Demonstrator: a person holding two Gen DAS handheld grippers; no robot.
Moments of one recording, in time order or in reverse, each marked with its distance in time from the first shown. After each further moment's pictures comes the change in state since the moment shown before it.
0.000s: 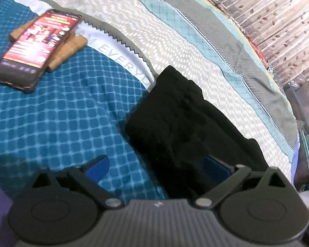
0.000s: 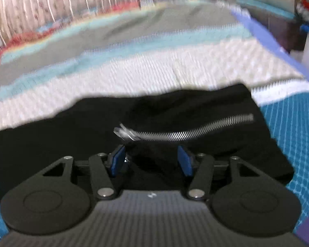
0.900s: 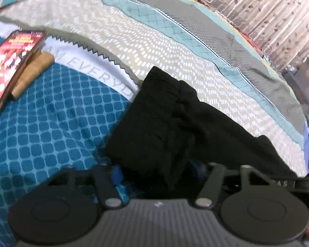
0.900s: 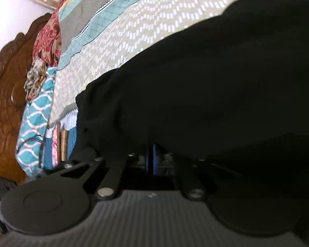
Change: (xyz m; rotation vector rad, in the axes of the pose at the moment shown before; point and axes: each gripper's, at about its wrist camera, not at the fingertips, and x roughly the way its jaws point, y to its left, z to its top) left arm 0.041 -0.019 0.008 0.183 -0.054 0.023; right arm 0.124 0.172 -0.029 0.236 0.562 0.537
